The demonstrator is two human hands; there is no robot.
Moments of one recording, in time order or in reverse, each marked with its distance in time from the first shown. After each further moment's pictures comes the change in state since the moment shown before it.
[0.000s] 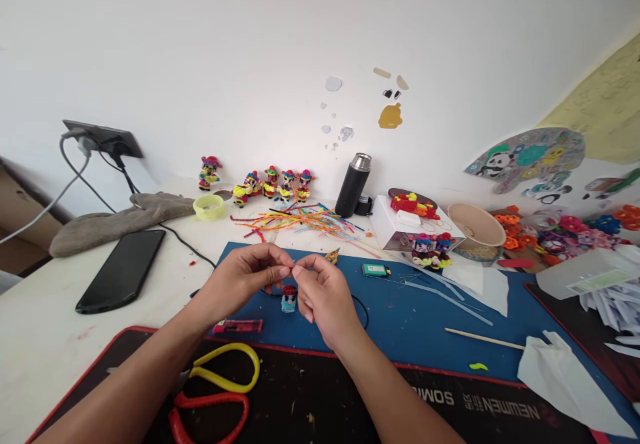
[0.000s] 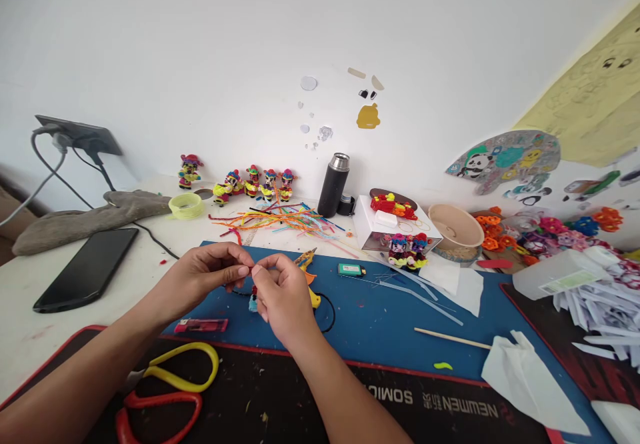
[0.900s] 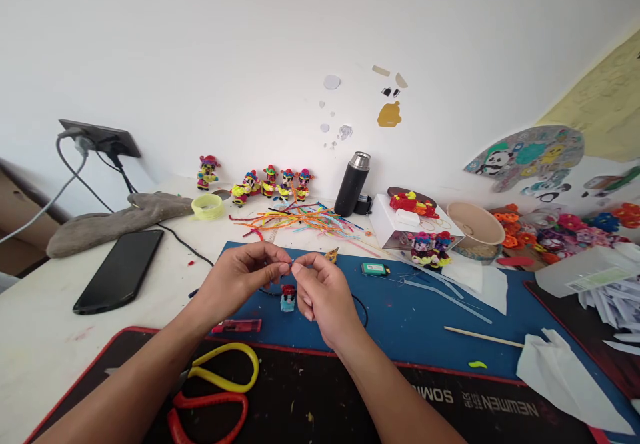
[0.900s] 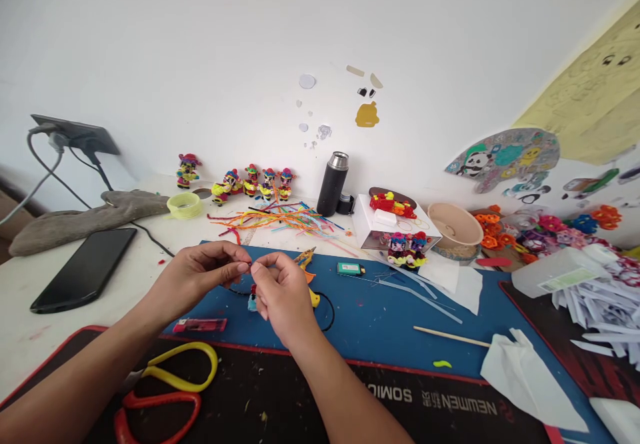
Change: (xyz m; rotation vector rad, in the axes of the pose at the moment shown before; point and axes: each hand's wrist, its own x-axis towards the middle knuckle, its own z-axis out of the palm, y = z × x) left_hand -0.001 0.001 0.003 0.130 0.104 0.039; right_hand 0.001 0.000 -0.002 0.024 -0.002 -0.004
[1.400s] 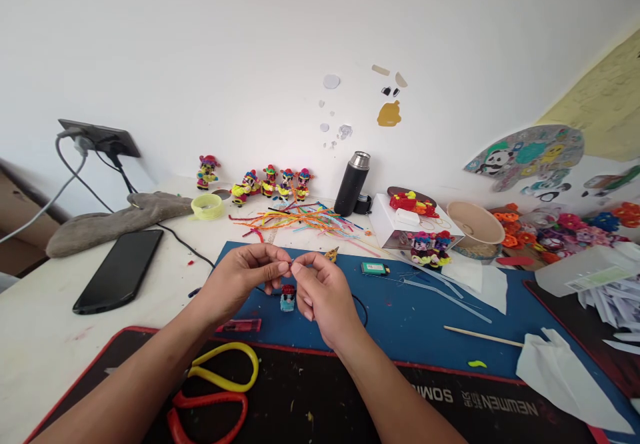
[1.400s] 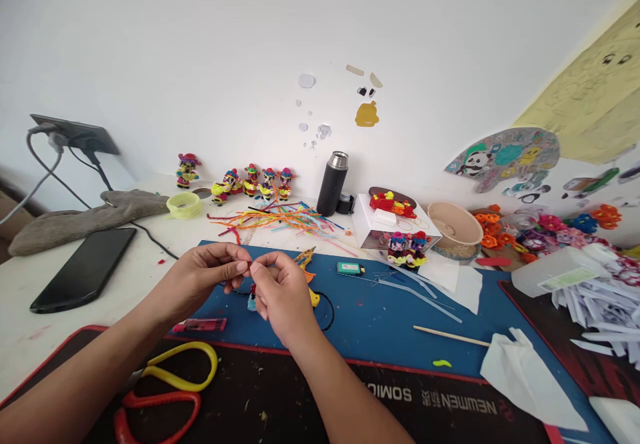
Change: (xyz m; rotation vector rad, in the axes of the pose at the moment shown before) left_hand 0.003 -0.010 0.004 -0.298 -0.009 -0.157; right_hand -0.002 -0.001 0.000 0.013 -0.009 -0.008
